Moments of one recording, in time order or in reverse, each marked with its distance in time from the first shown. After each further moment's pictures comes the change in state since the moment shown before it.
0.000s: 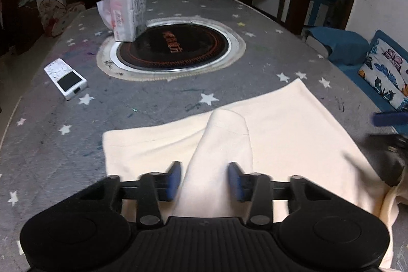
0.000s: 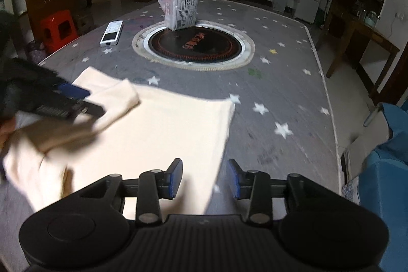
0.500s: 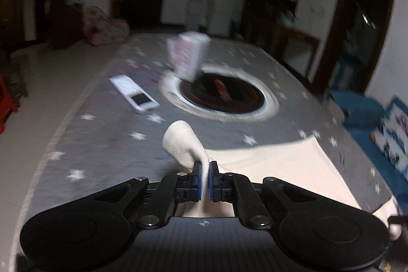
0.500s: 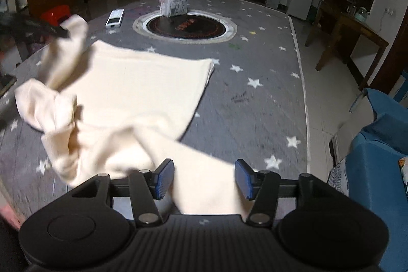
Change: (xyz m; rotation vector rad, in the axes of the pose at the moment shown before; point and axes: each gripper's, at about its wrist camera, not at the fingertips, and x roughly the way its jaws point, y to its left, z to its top) left arm -0.118 0.061 -0.036 -0.243 -0.250 0.095; right arm -0.060 -0.014 -0.076 0.000 0.009 -0.029
